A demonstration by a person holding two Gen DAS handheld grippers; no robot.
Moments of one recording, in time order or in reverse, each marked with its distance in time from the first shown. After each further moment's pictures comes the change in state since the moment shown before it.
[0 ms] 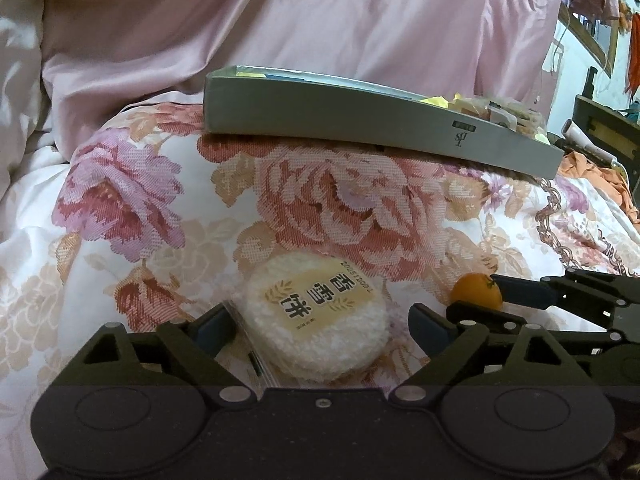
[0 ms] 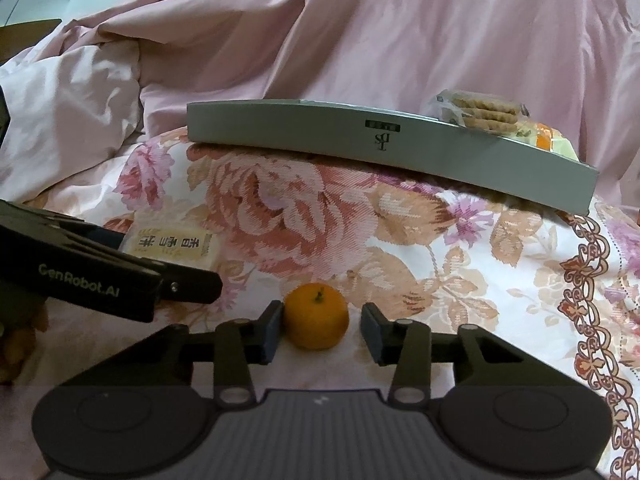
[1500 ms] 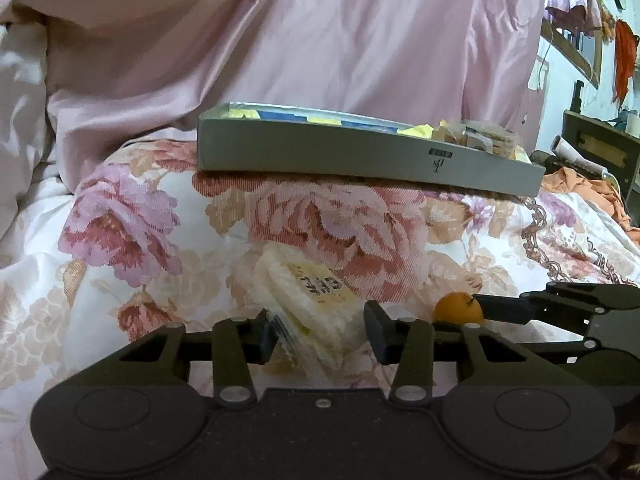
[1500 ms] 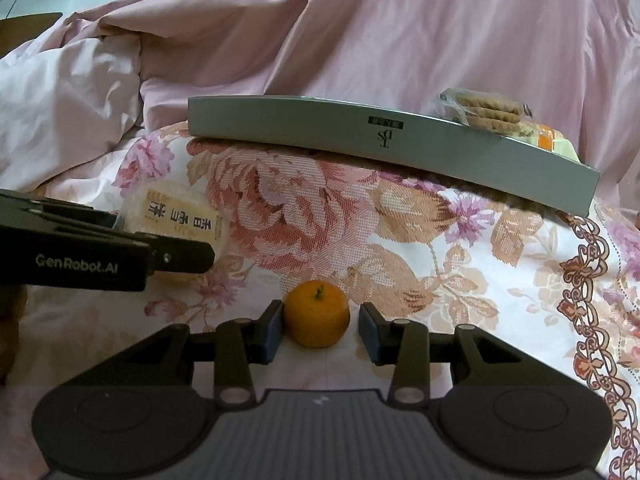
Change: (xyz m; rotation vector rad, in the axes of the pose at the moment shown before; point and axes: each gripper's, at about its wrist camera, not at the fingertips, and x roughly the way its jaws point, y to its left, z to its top) left arm -0.016 -0.007 -0.002 0.036 -0.107 -0.005; right arm 0.000 0.003 -0.001 -0.016 0.002 -0.012
